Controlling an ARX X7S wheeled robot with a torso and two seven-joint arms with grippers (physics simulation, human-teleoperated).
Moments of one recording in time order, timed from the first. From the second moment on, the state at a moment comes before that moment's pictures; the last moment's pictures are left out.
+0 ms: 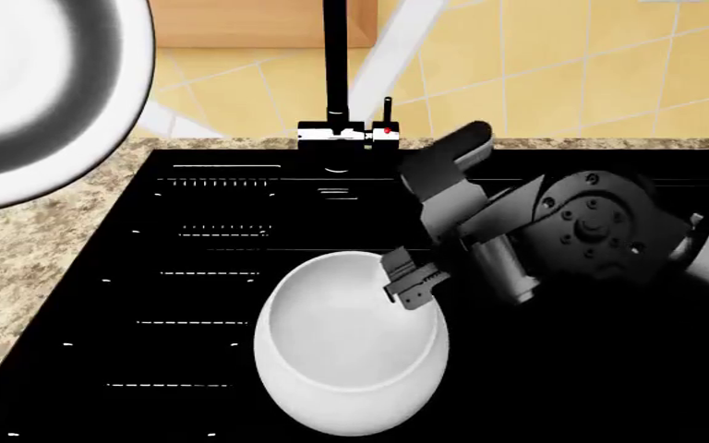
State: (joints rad) left arm -1.79 -1.34 0.60 0.36 -2.21 -1.03 -1.25; right arm 1.59 0.46 -1.41 0.17 1.94 0.99 1.05
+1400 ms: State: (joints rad) left arm -1.64 -1.32 0.68 0.40 -2.30 -0.94 -1.32; right arm 1.94 0.95 -1.18 -0.32 2.15 1.07 1.22
